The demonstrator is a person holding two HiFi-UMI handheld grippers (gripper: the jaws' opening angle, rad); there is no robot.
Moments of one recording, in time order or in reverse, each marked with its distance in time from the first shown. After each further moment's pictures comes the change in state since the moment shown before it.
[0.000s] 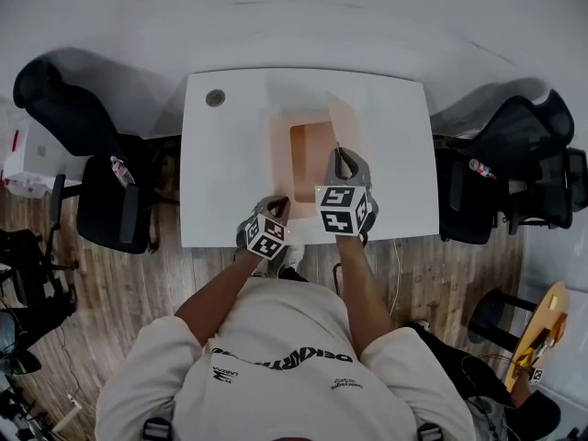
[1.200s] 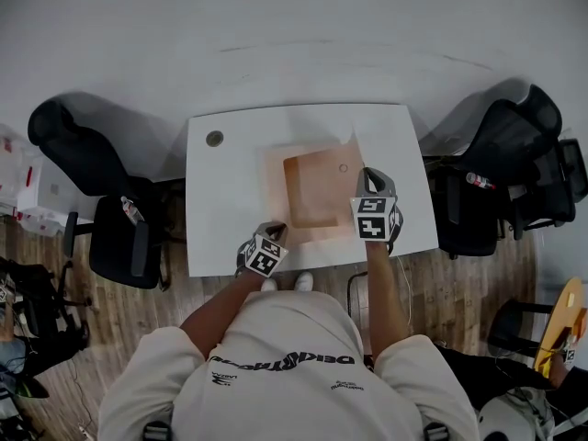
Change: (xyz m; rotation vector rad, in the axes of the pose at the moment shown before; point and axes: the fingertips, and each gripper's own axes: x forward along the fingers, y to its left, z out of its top) left arm 0.000 -0.001 -0.002 0.025 0.043 -0.044; right arm -0.017 -0.097 -0.034 0.098 -0.006 -0.064
